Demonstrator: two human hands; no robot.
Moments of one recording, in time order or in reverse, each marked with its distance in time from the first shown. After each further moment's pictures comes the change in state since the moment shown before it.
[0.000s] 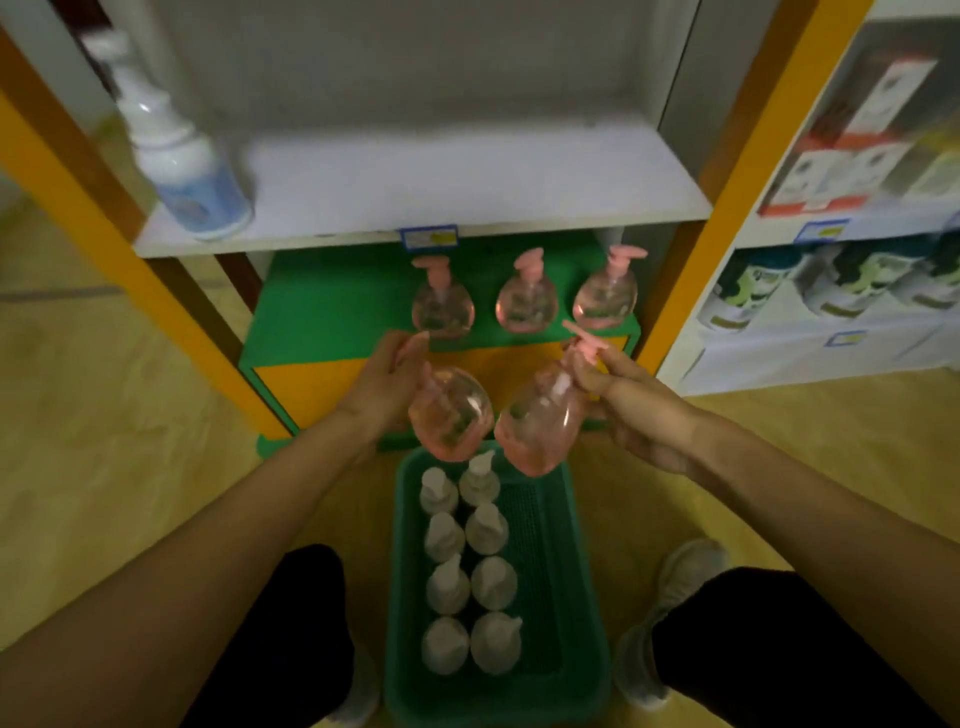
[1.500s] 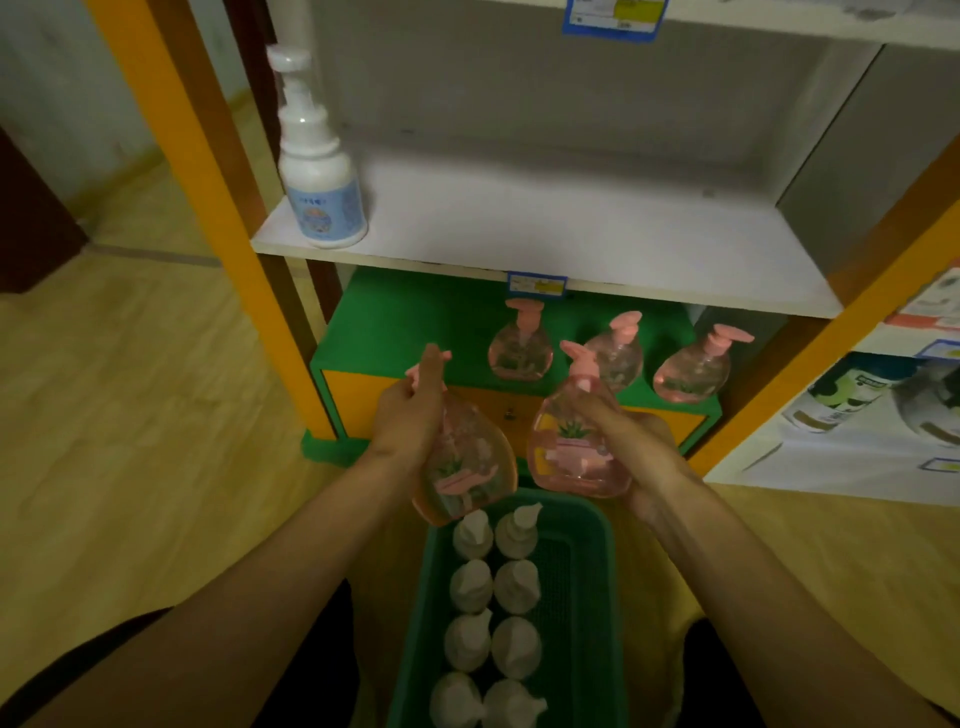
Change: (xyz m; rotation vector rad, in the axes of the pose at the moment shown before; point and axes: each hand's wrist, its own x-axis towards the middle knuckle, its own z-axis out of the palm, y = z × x) left_hand -0.004 0.002 -0.039 -0.332 0.328 -0.274; right_hand 0.050 -0.025 0.079 0.081 0.269 0.156
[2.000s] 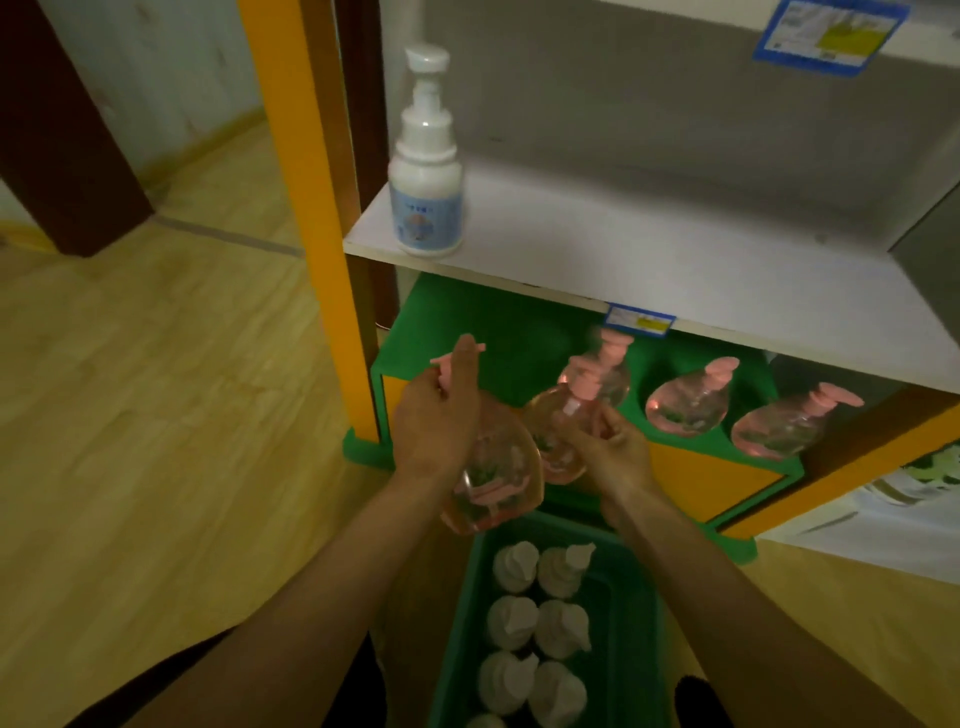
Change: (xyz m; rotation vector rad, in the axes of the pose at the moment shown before) left_hand 0.021 0.012 -0.048 0.097 0.253 0.187; right_hand 0.063 0.028 0.096 -0.130 0.018 -0.228
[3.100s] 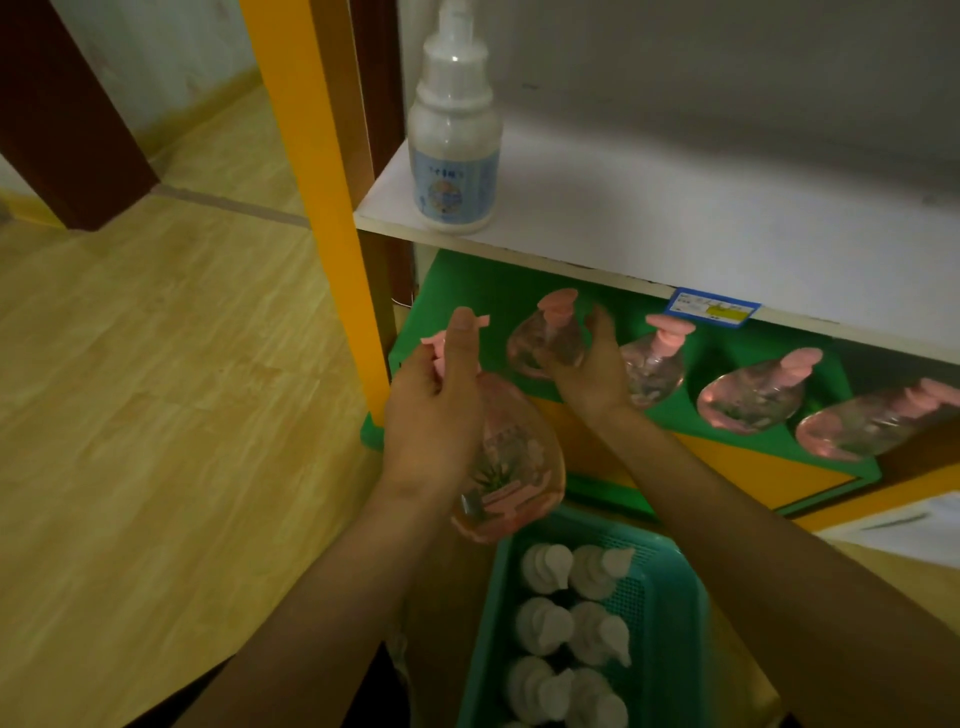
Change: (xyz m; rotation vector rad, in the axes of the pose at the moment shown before) left_hand 0.018 0.008 -0.020 -0.168 -0.024 0.017; right_hand 0.089 -0.012 0.074 -0.366 -0.041 -0.291
